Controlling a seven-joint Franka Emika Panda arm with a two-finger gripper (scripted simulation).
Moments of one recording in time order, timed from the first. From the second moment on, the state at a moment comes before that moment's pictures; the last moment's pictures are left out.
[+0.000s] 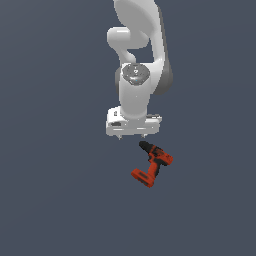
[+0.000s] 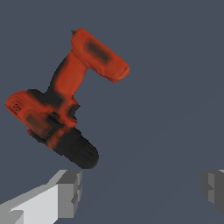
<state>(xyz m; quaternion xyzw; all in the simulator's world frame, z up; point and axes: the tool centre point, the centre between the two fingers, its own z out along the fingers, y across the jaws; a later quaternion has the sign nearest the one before) -0.008 0.017 0.158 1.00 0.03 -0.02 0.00</state>
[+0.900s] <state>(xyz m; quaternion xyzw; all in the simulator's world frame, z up) -0.009 0.017 0.149 1.00 0.04 -0.02 -0.01</state>
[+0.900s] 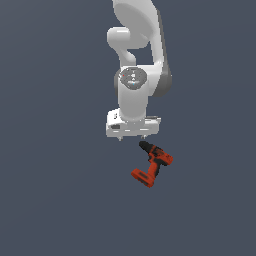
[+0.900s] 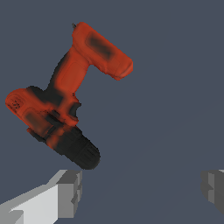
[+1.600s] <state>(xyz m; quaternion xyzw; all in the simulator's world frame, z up) -0.017 0.032 0.115 0.99 0.12 -0.03 -0.07</state>
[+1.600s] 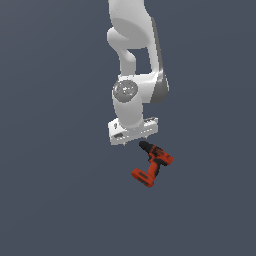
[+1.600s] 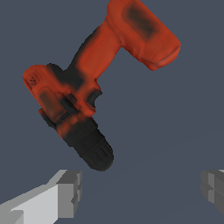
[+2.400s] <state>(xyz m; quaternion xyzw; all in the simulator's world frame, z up) -0.028 0.056 0.075 0.95 0.24 0.00 -0.18</state>
